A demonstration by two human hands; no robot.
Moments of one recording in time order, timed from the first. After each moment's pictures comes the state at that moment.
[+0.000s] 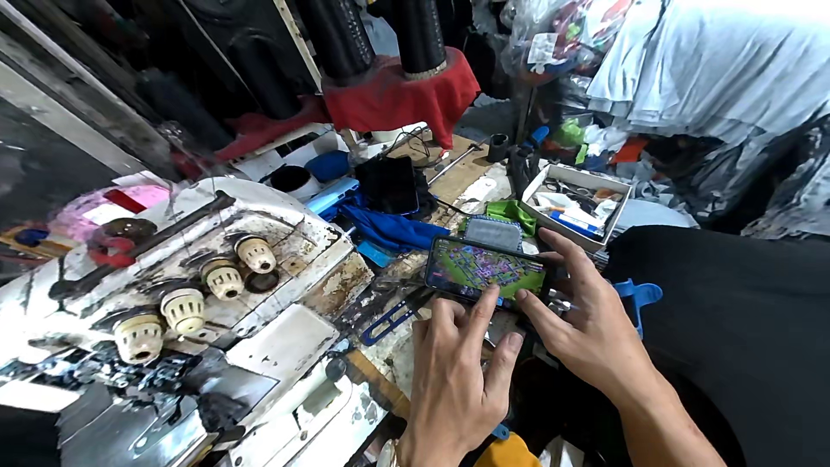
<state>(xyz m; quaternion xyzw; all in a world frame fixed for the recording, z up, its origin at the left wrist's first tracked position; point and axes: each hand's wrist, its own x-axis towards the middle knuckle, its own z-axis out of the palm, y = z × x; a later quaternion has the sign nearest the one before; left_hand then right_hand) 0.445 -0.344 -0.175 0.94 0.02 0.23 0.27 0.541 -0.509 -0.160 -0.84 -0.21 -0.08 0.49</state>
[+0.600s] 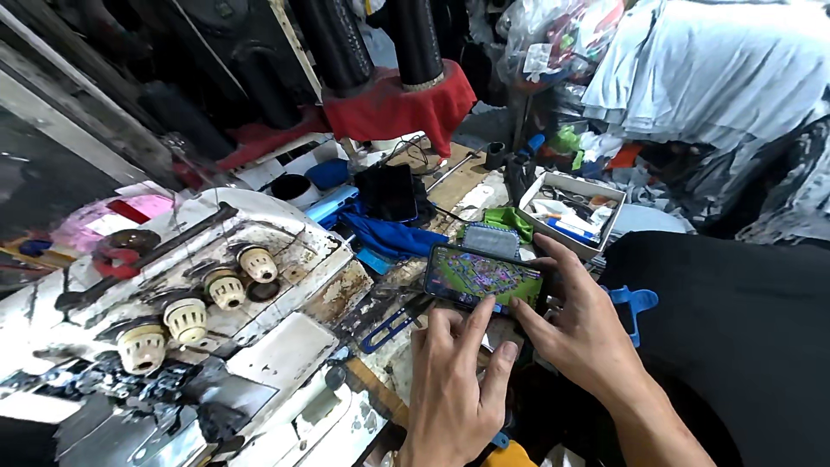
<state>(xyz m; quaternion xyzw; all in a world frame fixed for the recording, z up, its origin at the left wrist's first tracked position) 0.443 -0.342 -0.177 0.93 0.02 0.24 0.29 0.544 -0.505 -0.160 -0.85 -0.21 -0.09 0.47</state>
